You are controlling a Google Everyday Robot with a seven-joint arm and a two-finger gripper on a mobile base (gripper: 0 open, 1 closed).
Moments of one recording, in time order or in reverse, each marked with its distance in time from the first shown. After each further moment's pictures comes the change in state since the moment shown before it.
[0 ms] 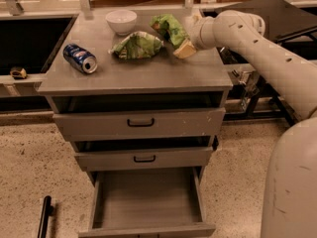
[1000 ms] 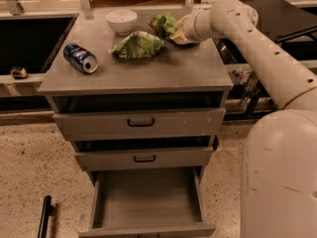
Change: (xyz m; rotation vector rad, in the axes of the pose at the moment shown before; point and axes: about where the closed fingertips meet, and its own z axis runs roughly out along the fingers) arm -0.030 0.000 0.026 -0.105 -0.076 -0.004
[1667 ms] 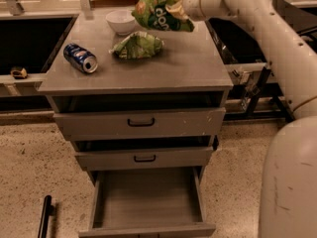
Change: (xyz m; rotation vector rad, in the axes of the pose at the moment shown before) arm -0.085 -0.028 -0.060 0.042 -0.216 -0.107
